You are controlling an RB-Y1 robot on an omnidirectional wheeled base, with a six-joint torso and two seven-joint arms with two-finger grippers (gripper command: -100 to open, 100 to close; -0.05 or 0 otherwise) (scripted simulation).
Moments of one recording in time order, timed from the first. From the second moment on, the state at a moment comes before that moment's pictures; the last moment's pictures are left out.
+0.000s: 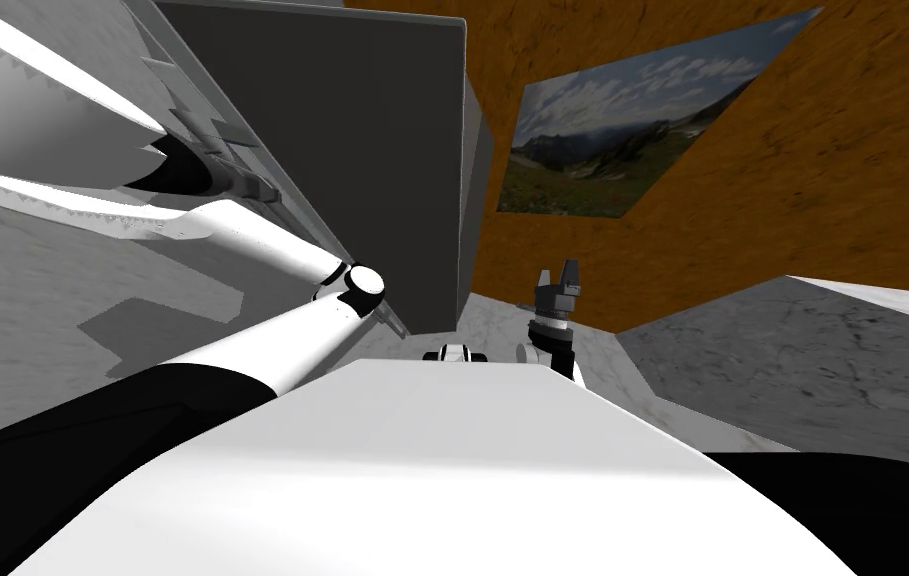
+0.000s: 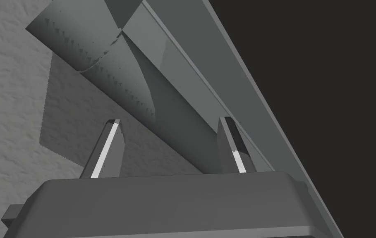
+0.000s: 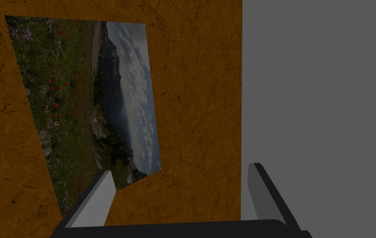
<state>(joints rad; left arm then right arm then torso) -1.17 0.32 0.82 -2.10 -0.35 1.64 0.51 0.51 0.05 -0.03 -2.25 0.04 -0.55 0.07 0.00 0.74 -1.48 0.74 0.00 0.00</state>
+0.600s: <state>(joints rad) -1.14 0.38 0.83 -2.15 -0.45 1.65 0.51 0.51 0.05 -0.03 -2.25 0.04 -0.55 0.07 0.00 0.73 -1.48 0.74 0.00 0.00</state>
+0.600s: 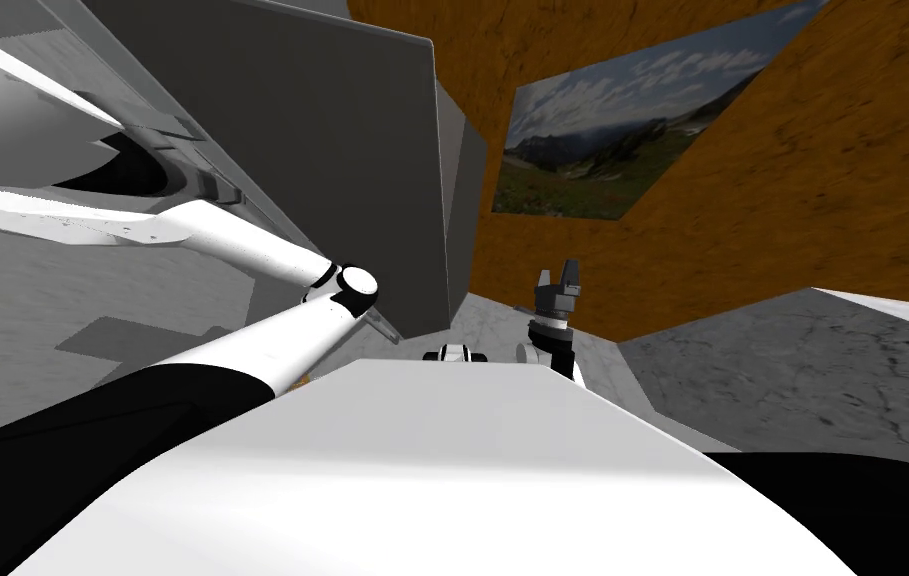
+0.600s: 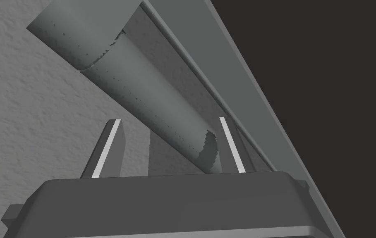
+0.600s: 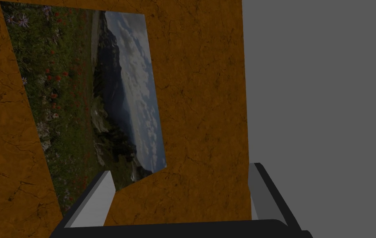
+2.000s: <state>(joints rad) -1.28 0.50 1.04 -1.90 -0.33 1.34 0.22 0.51 0.05 -0.03 -2.25 0.04 -0.55 0.07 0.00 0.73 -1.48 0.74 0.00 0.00</state>
